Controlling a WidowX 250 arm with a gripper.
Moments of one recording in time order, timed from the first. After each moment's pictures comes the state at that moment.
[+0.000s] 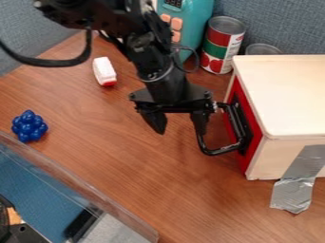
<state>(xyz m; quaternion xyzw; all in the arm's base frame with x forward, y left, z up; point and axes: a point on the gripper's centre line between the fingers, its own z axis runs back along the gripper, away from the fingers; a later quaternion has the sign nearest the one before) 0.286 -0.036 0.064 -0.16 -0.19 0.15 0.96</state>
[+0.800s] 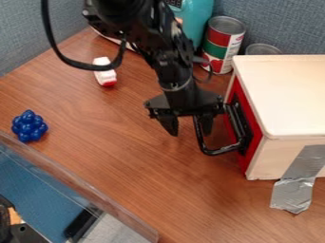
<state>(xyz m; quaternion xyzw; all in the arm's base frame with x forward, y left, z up) 0.312 -0.037 0.032 -0.13 -0.18 0.23 0.95</state>
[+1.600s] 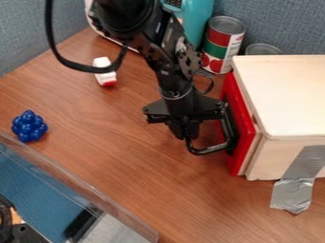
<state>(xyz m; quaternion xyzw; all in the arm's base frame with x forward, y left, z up) 0.297 -0.033 0.030 -0.09 -0.17 0.24 0.95</state>
